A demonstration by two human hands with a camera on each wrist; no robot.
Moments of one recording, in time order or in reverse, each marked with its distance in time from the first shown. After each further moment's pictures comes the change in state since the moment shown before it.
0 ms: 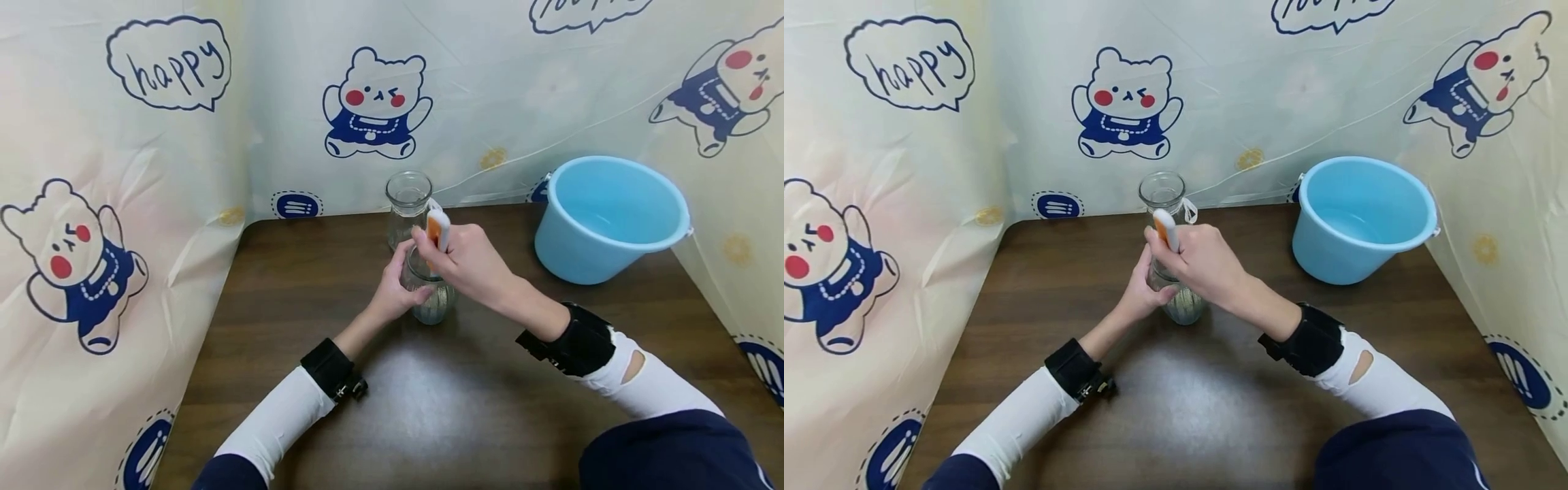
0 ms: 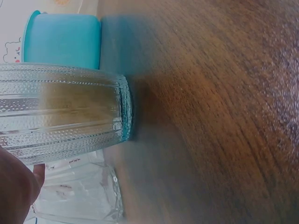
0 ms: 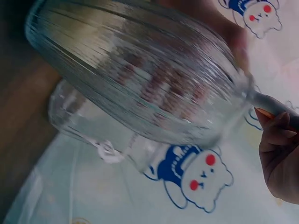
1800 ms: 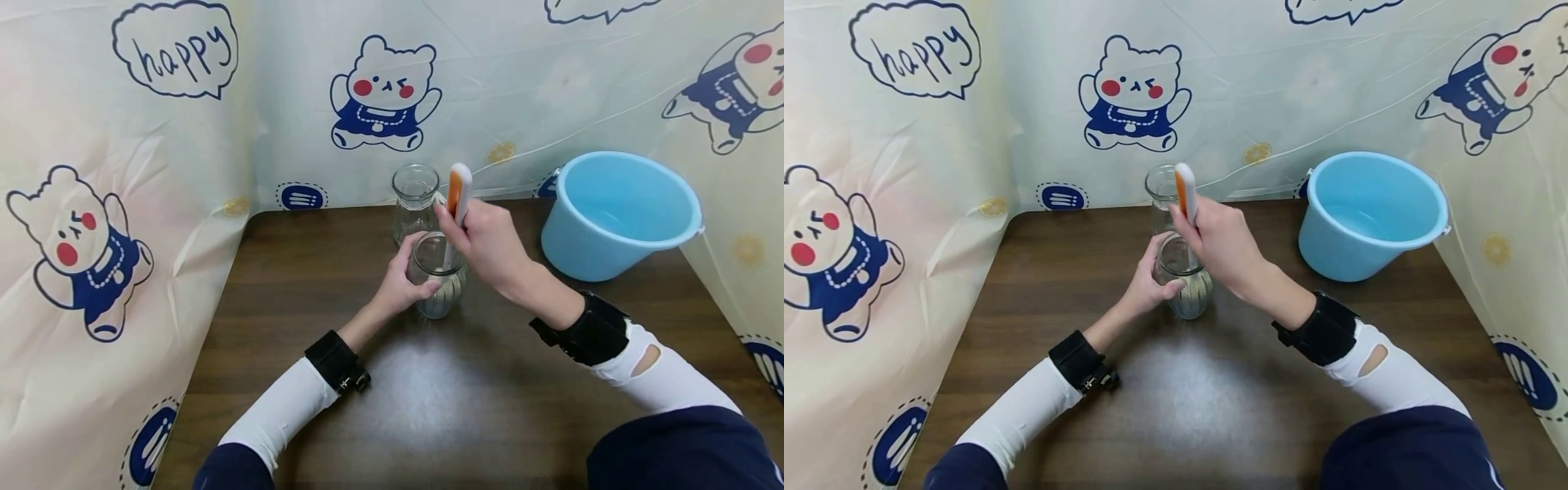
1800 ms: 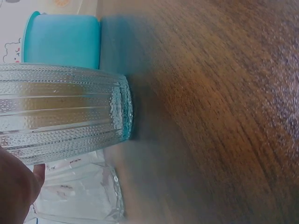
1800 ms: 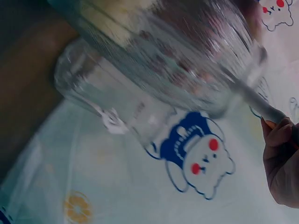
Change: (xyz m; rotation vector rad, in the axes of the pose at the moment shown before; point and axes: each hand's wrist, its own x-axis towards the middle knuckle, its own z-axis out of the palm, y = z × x) left_hand 0.001 0.001 -0.001 -0.034 0.008 0.036; right_hand 0.007 0.012 -0.006 -0.190 0.159 -0.076
